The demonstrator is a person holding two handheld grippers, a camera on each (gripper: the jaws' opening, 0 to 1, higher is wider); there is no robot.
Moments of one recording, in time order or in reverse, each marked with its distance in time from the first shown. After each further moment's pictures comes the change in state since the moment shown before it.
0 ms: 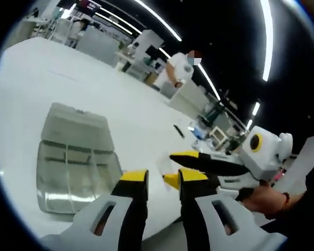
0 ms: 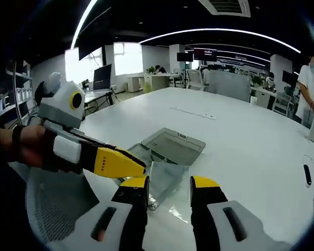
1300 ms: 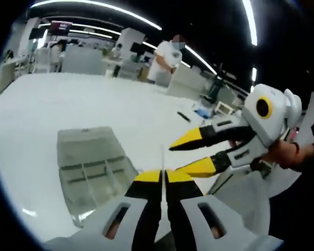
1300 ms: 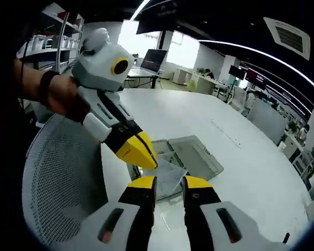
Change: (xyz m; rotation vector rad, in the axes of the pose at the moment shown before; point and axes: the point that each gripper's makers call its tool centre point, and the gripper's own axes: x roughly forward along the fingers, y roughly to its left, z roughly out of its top) left arm -0.017 -0.002 -0.006 0.379 0.130 0.043; right arm -0.003 0.029 0.015 -0.474 0.020 0.242
